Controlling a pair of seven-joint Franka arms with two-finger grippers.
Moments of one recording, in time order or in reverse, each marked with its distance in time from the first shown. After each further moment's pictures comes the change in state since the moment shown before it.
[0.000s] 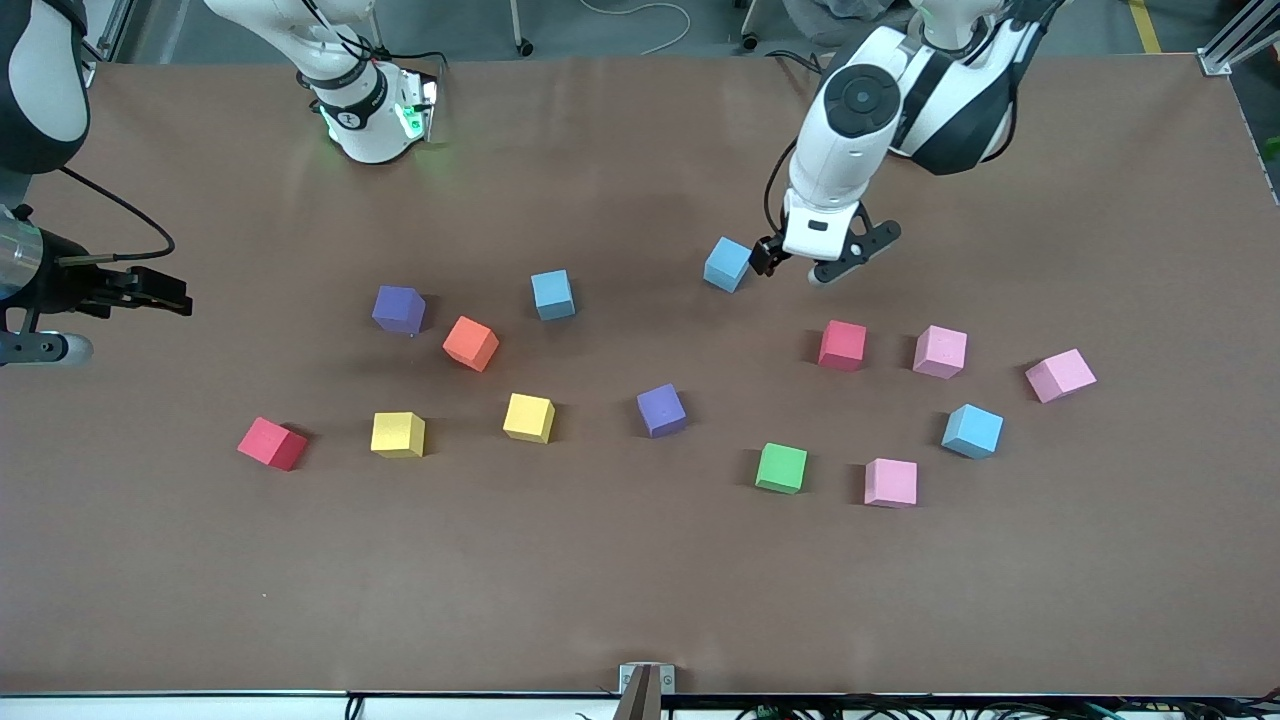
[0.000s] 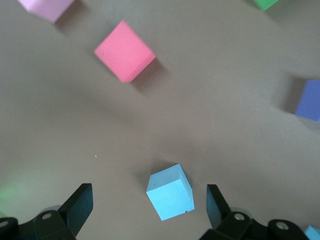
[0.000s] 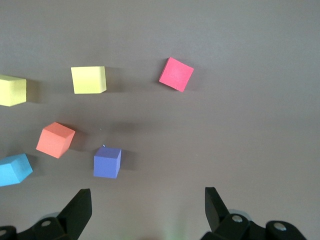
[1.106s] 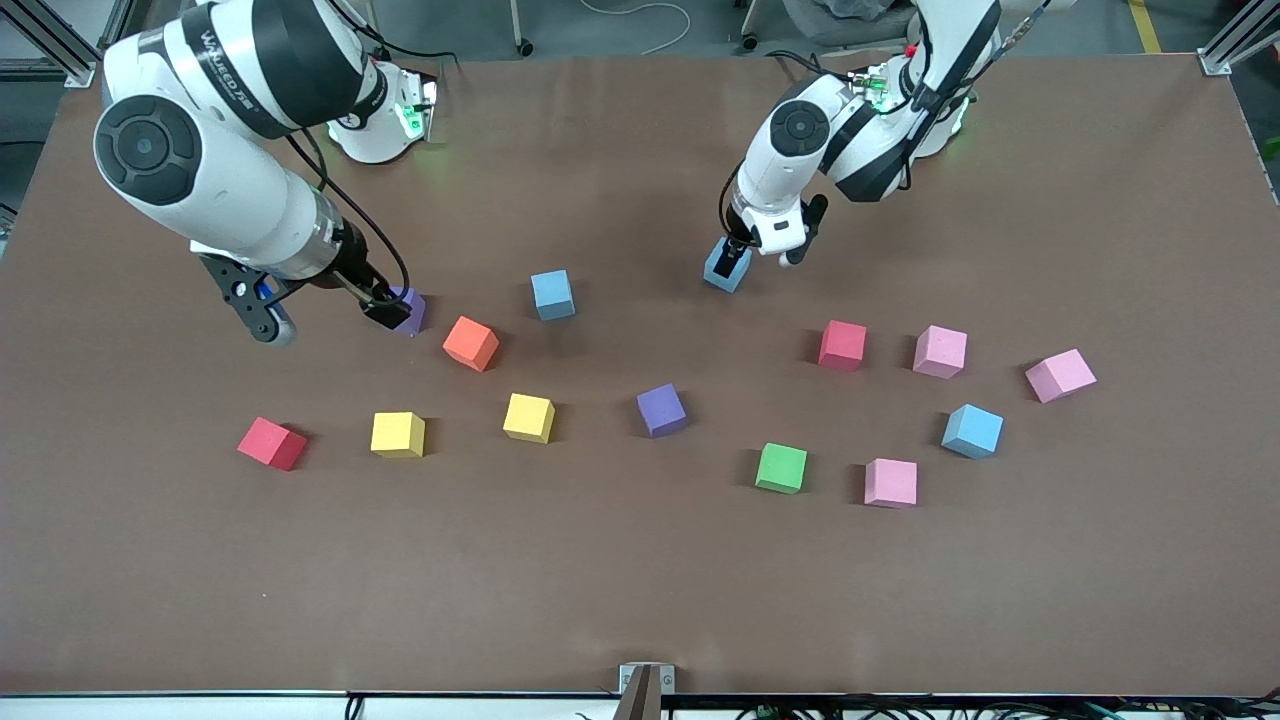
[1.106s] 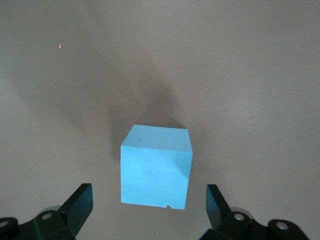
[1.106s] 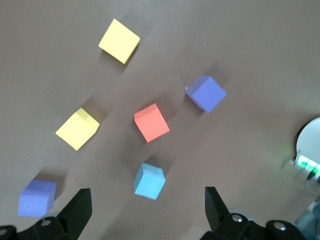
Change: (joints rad) left arm -0.074 0.221 -0.080 -0.191 -0.007 0.432 -0.621; right arm 0.370 0.014 0.019 -0.078 0.150 0.059 1.321
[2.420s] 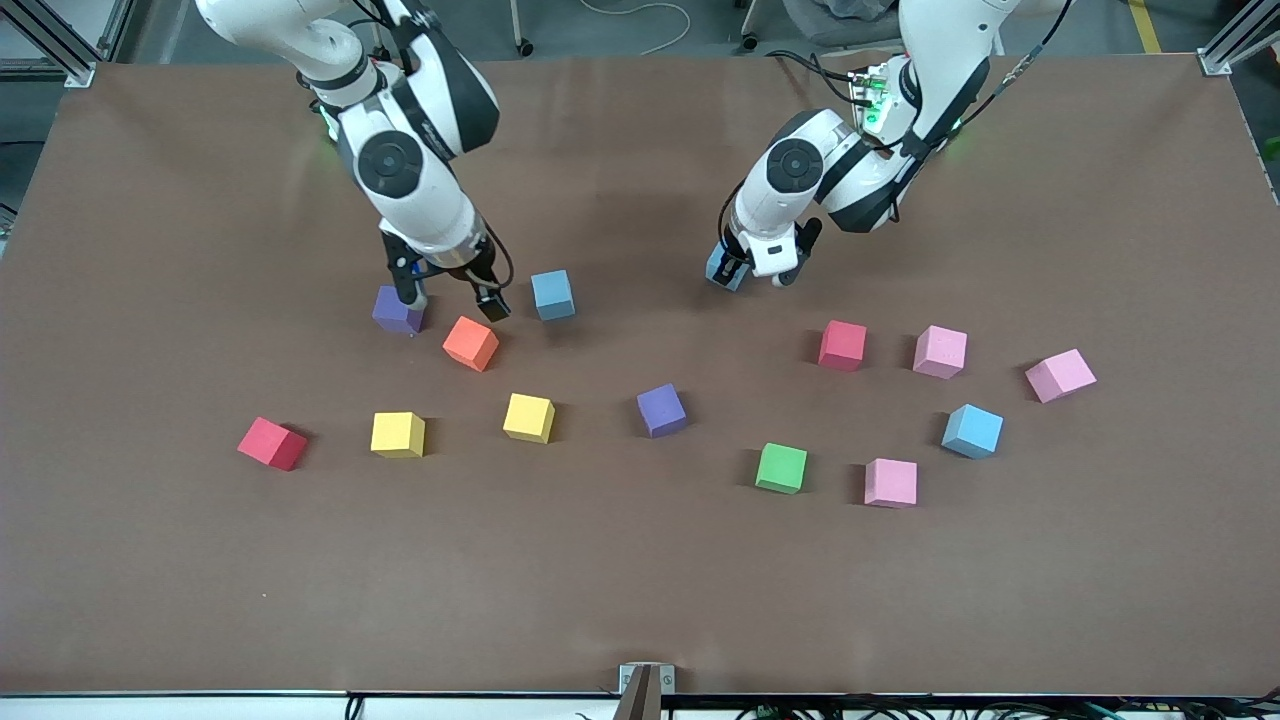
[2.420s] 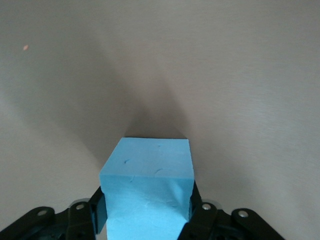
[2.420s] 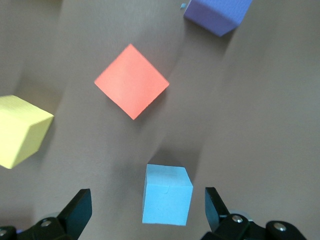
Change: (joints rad) left arm 0.013 0.144 0.021 0.050 0.141 0.047 0.001; right arm 0.243 -0.019 0.002 -0.625 0.014 0.750 0.432
